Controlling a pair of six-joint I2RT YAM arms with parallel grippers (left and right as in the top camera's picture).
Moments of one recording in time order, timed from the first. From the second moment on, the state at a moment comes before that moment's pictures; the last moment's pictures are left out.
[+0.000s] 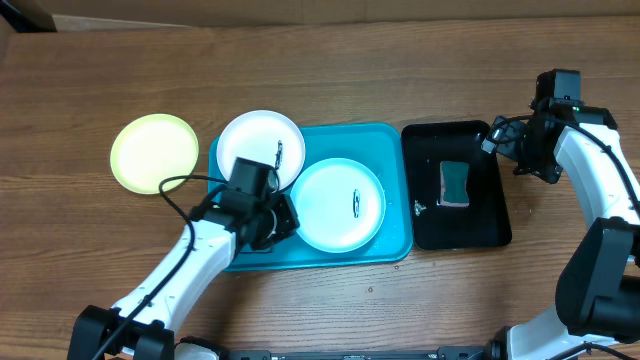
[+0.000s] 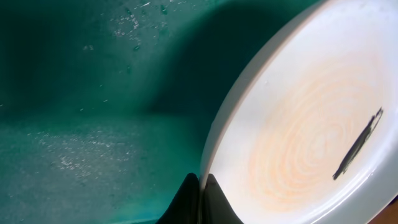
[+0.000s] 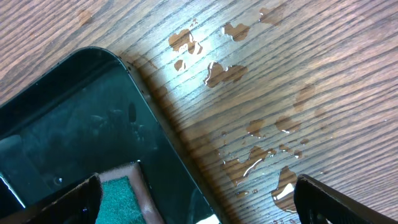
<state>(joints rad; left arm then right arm) -0.33 1.42 0.73 -0.47 0.31 -0.79 -0.15 1.77 1.30 -0.84 0.01 0.35</state>
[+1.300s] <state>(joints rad) -0.36 1.58 1.09 -0.84 0.08 -0.59 -0.15 1.77 1.30 -0.84 0.01 0.35</state>
